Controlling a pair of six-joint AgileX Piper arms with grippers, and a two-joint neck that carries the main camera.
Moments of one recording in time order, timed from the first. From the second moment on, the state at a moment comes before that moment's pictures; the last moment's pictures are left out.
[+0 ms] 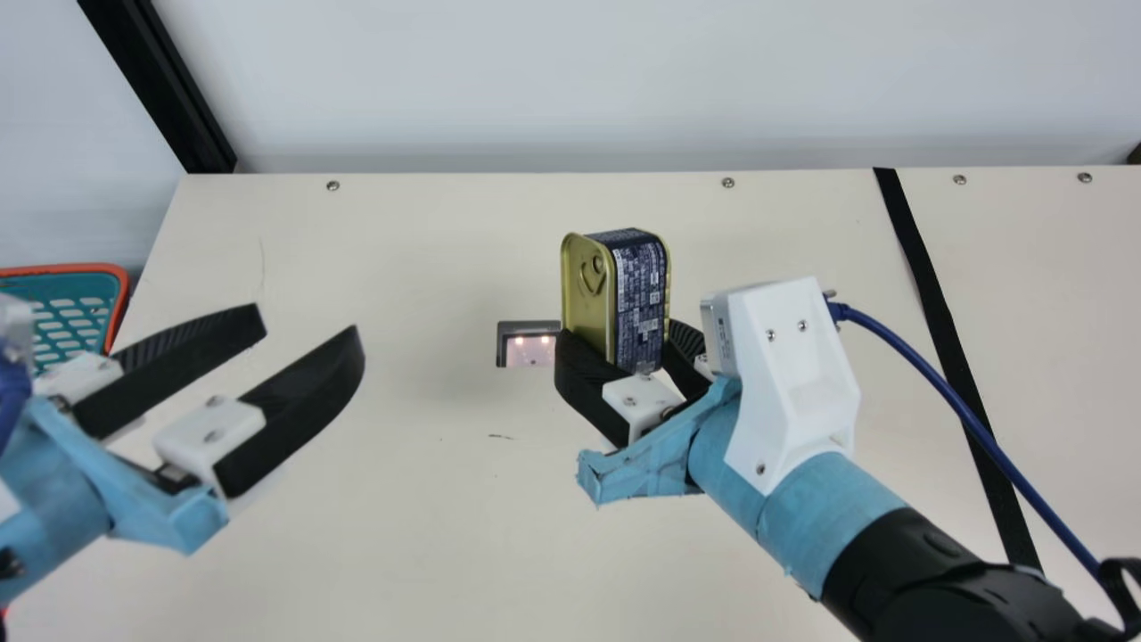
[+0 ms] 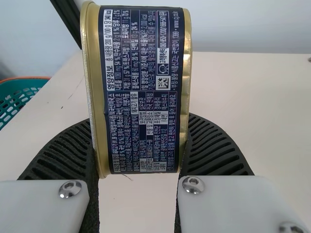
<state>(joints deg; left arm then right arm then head) -16.6 51.4 -29.8 -72.4 18.6 58.2 34.8 71.4 -35.6 37.3 -10.2 -19.0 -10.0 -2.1</state>
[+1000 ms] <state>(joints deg) -16.6 51.4 -29.8 -72.0 18.6 58.0 34.8 71.4 -35.6 37.3 -10.2 -19.0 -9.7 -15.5</state>
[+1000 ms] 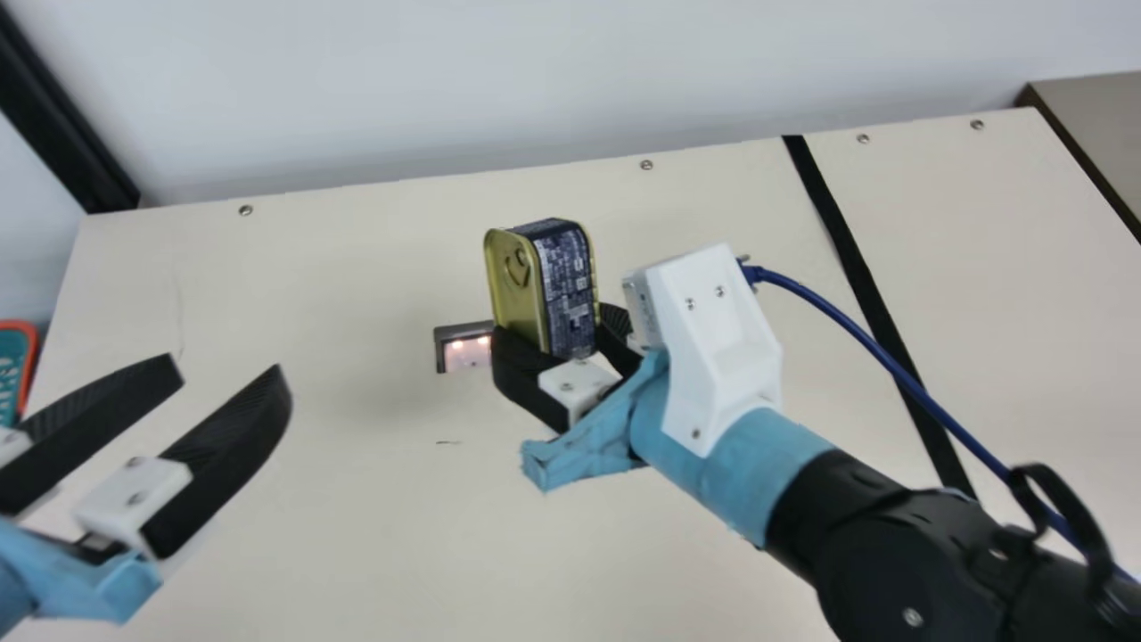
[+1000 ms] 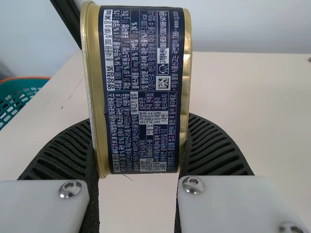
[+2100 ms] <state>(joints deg) -16.6 51.4 -29.8 -72.0 18.6 58.0 30.5 71.7 -34.9 35.2 -10.3 -18.1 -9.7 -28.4</state>
